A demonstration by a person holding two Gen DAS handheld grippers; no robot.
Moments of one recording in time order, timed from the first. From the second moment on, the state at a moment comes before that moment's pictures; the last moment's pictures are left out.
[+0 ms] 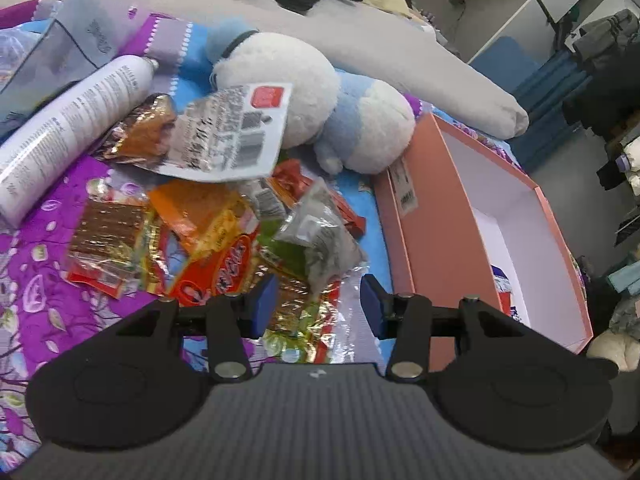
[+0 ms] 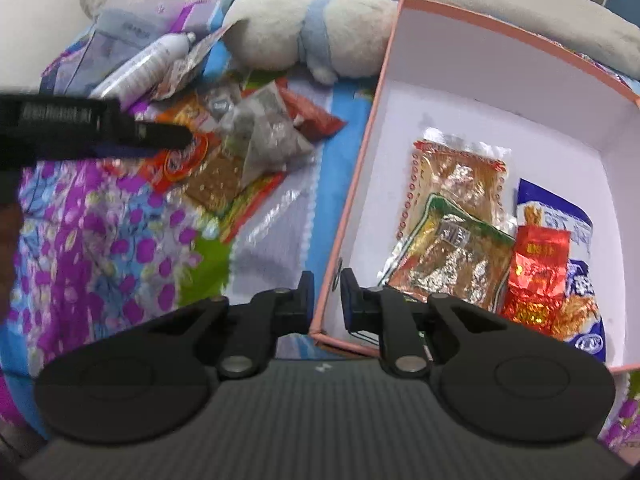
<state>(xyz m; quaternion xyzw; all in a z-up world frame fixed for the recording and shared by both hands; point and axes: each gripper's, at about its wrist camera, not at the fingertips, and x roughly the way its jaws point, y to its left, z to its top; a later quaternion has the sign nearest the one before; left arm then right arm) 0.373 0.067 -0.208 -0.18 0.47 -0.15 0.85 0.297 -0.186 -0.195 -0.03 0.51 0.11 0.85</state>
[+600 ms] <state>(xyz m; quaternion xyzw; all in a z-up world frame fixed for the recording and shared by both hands) 0.388 0.105 -0.219 -0.13 0.48 -0.14 0.86 0.268 -0.200 -0.133 -0.02 0.43 0.05 0.90</state>
